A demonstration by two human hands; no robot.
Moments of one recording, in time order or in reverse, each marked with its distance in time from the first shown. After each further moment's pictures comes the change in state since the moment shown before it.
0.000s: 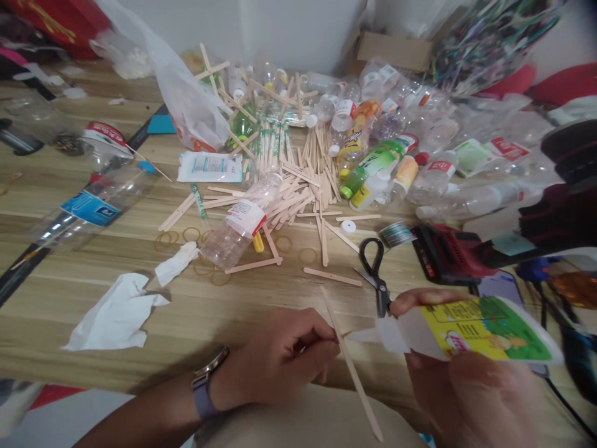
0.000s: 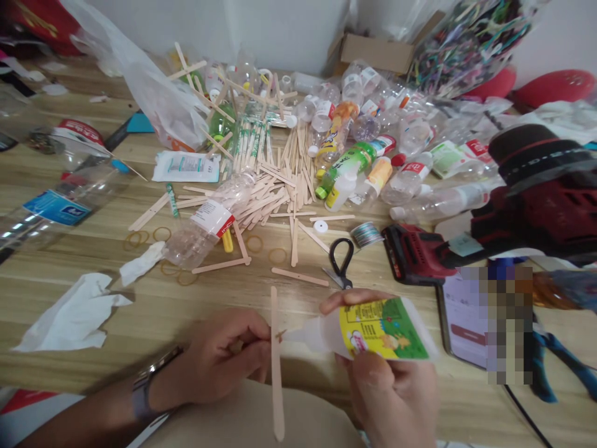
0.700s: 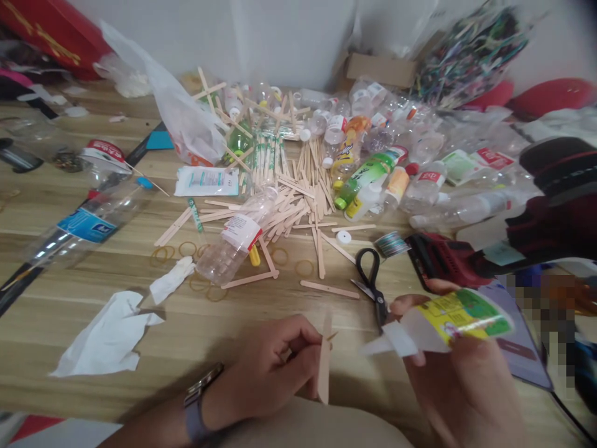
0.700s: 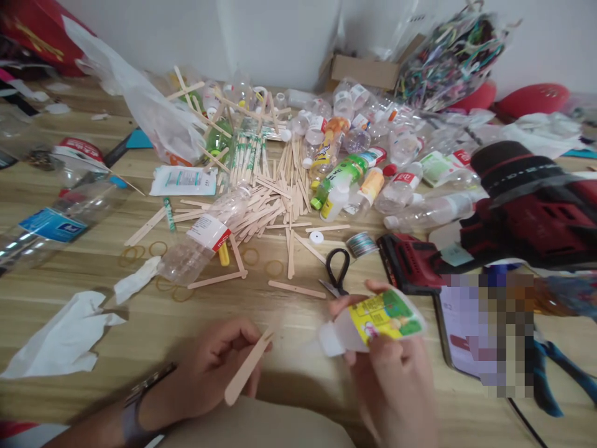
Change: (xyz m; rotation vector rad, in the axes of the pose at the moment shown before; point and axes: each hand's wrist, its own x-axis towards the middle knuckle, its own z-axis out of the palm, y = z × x) left_hand -0.003 -0.017 0.001 -0.193 0.058 -0.129; right_hand 0.013 0.016 -0.015 0.225 -0.012 0.131
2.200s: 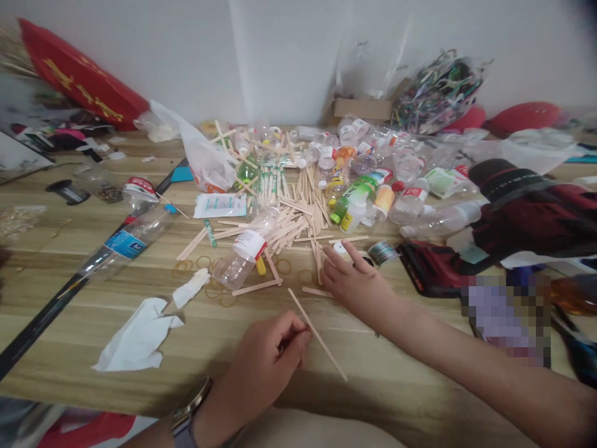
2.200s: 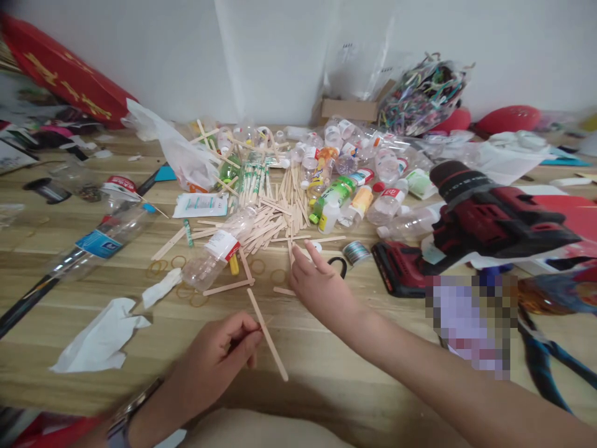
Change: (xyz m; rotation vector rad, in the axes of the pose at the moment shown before) left_hand -0.013 0.026 0.001 0.625 0.233 -0.032; right_hand 0.080 0.021 0.030 -1.992 -0.714 -1.279
